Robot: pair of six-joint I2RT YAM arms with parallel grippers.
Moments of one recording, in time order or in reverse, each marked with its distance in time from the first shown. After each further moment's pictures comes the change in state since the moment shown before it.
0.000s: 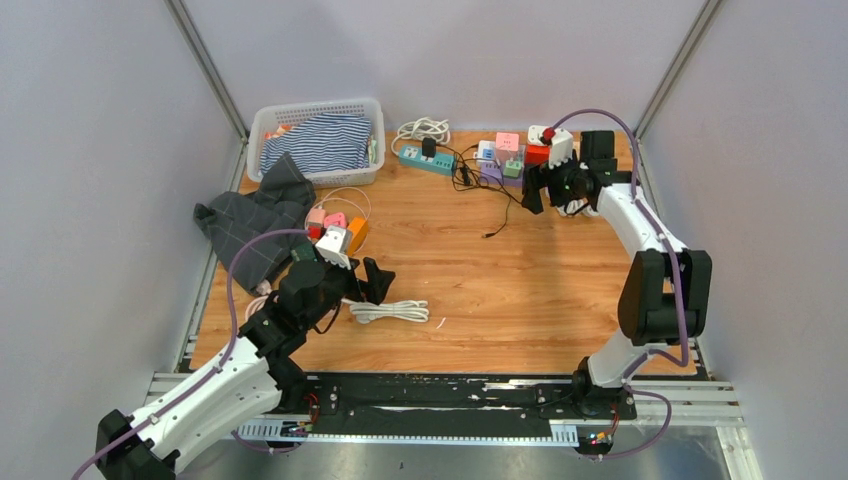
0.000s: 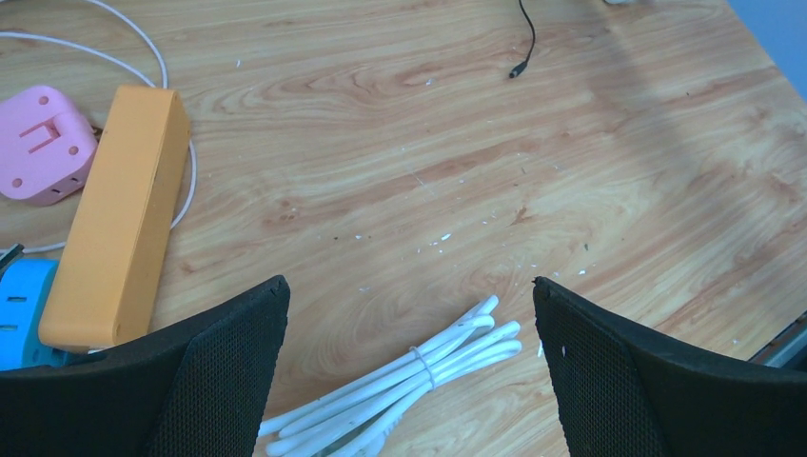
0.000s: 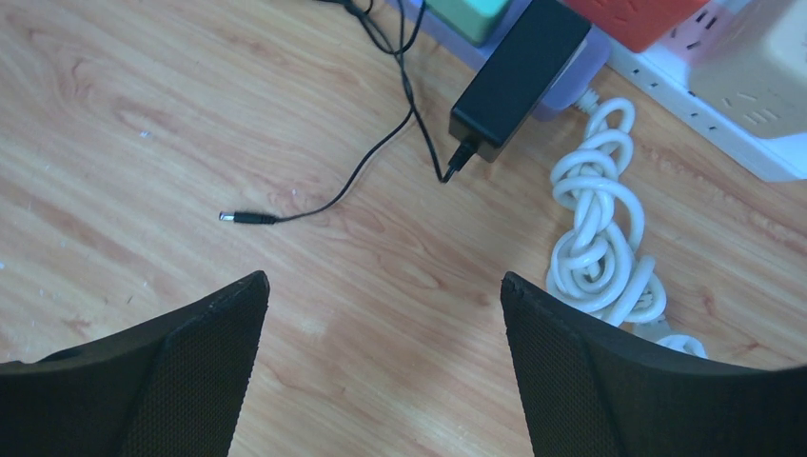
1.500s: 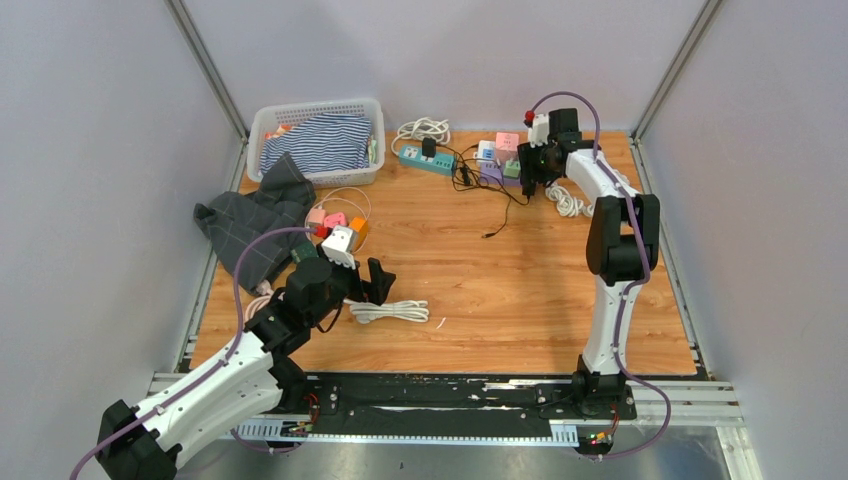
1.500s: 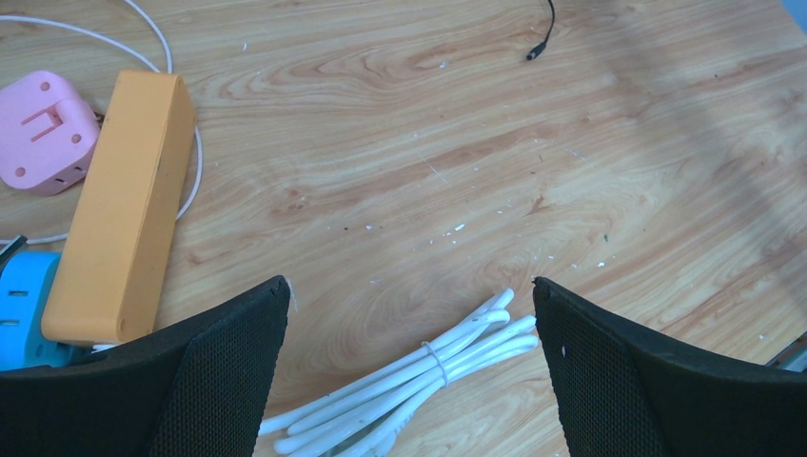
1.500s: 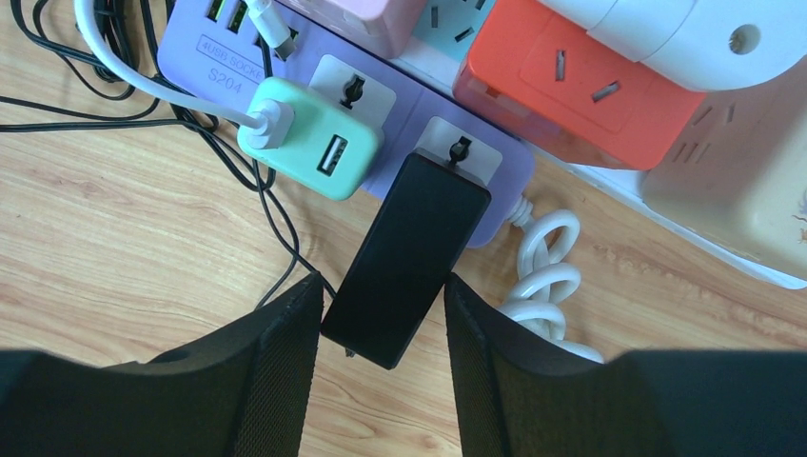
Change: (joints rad) left arm 0.000 0.051 0.000 0.003 -0.009 0.019; right arm 0.045 0.477 0.457 -0.066 0.219 0.107
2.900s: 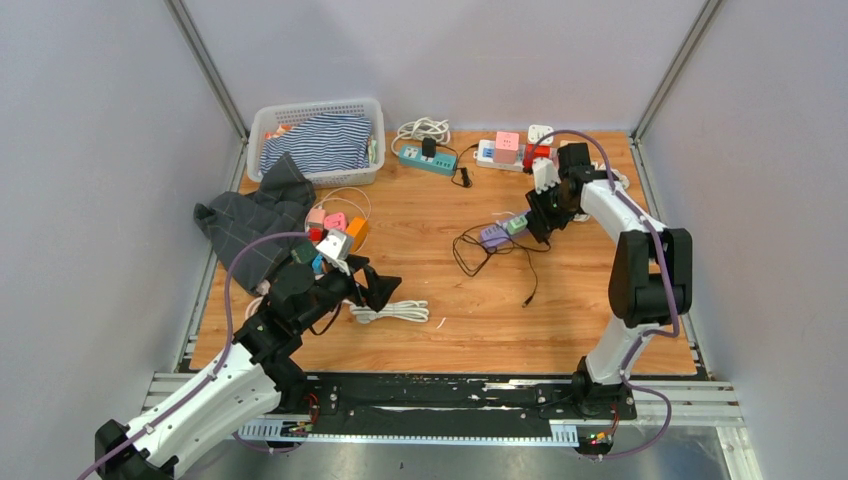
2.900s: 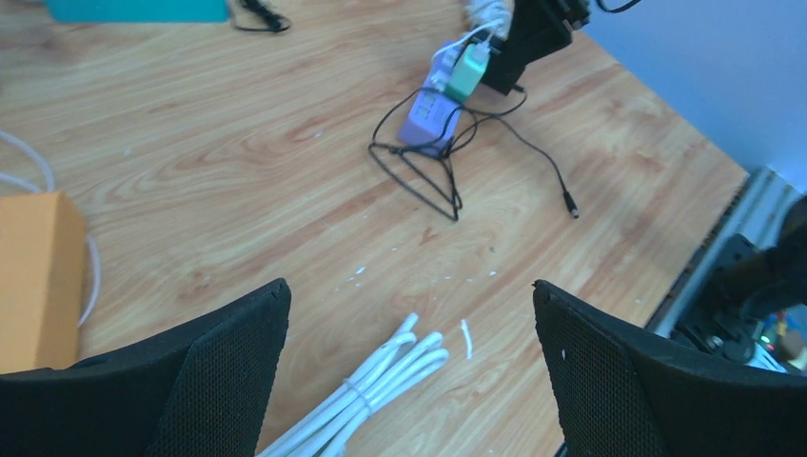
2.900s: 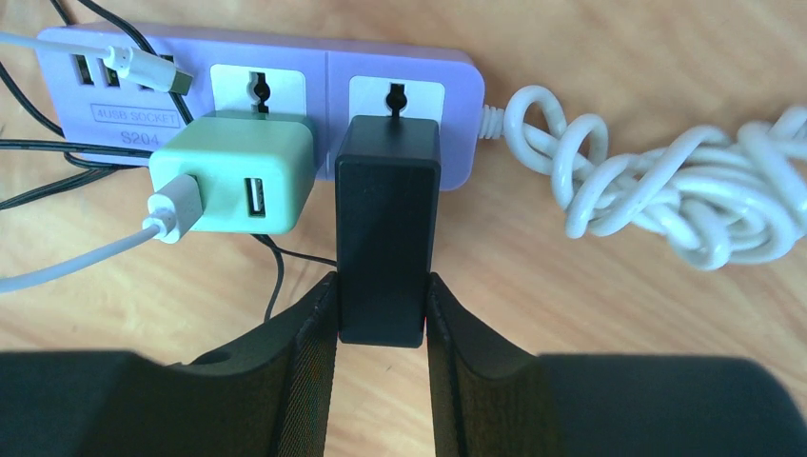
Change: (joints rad) left arm 0.000 -0.121 -0.011 0.067 0.194 0.034; right arm 0.011 -0.385 -0.469 -0.168 -0.027 -0.257
